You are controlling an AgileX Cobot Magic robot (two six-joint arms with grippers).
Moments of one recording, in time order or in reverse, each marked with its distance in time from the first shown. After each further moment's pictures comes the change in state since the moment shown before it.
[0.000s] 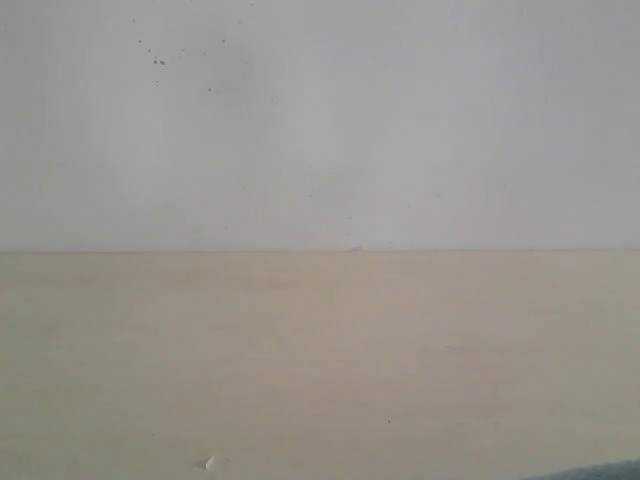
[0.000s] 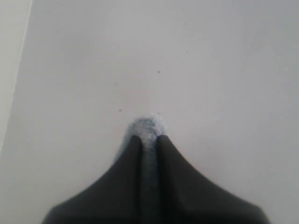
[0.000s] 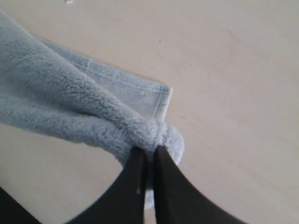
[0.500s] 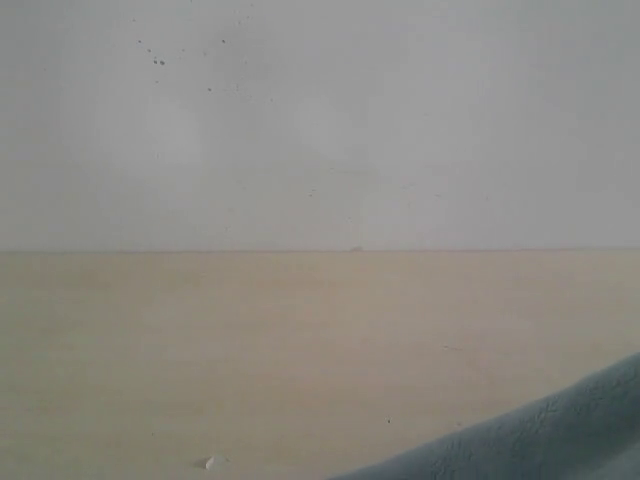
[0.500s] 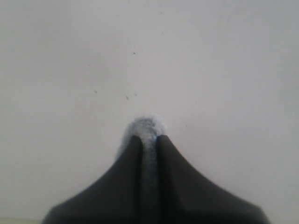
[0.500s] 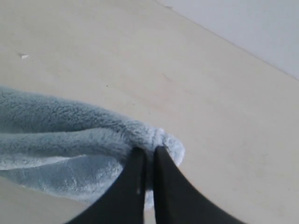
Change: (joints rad) left arm 0.000 0.004 0.100 0.002 0.071 -0.061; right arm 0.000 -0.031 -0.176 -0.187 0.093 0.002
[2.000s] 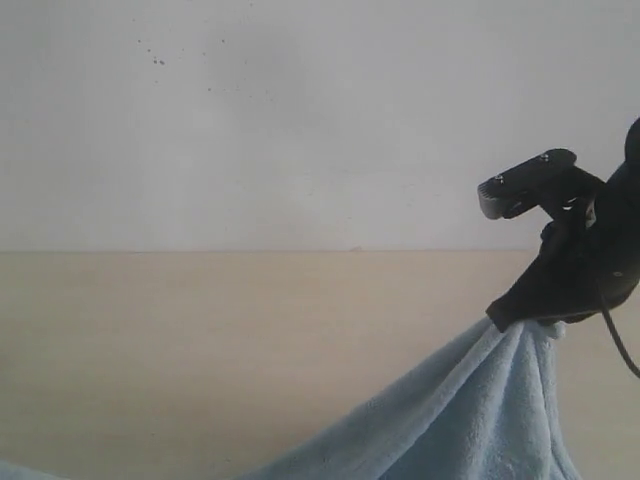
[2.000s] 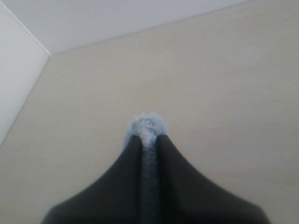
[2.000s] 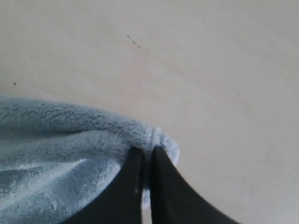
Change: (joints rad) left arm 0.123 1.072 -0.082 0.018 -0.196 -0.080; right arm -0.660 0.981 -0.184 0.331 -0.519 -0.362
